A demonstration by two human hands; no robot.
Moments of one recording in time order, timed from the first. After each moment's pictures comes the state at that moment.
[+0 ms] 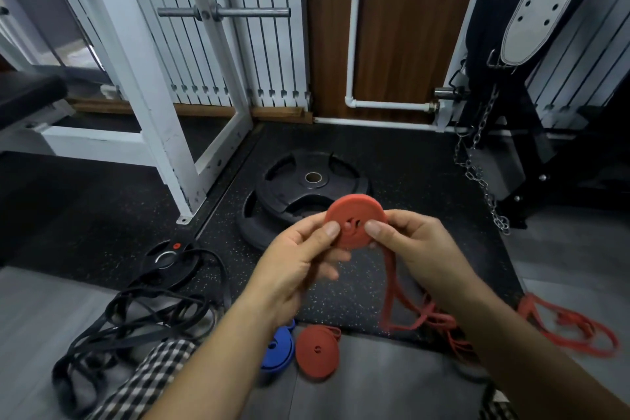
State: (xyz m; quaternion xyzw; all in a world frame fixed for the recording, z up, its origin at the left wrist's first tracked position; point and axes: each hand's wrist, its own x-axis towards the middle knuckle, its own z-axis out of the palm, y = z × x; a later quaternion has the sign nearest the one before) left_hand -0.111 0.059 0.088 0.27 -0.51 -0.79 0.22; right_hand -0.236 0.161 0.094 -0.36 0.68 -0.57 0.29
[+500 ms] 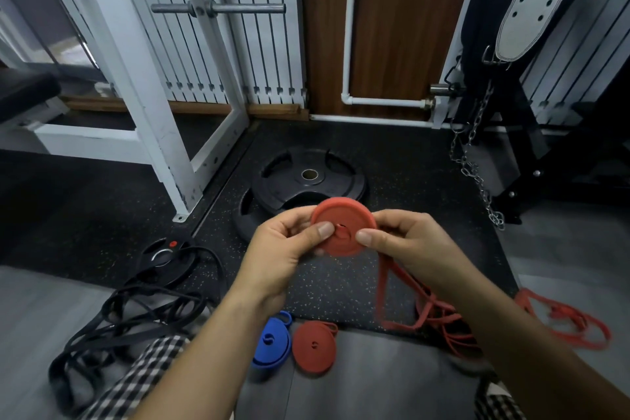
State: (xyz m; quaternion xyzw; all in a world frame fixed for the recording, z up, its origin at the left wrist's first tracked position) left_hand -0.110 0.058 0.091 0.26 -0.57 -0.72 0.28; right_hand -0.243 0.165 0.098 -0.41 0.65 -0.53 0.34
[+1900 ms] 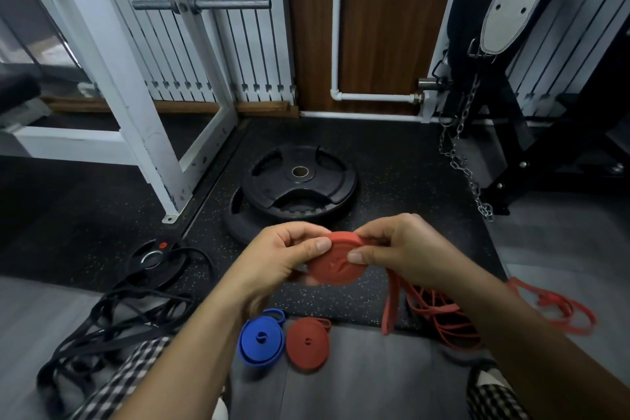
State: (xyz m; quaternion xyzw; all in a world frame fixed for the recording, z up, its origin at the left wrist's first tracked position) left_hand -0.108 0.053 0.085 0.27 -0.66 -0.69 0.13; right_hand -0.256 0.172 0.095 -0.51 0.74 -0.34 0.26
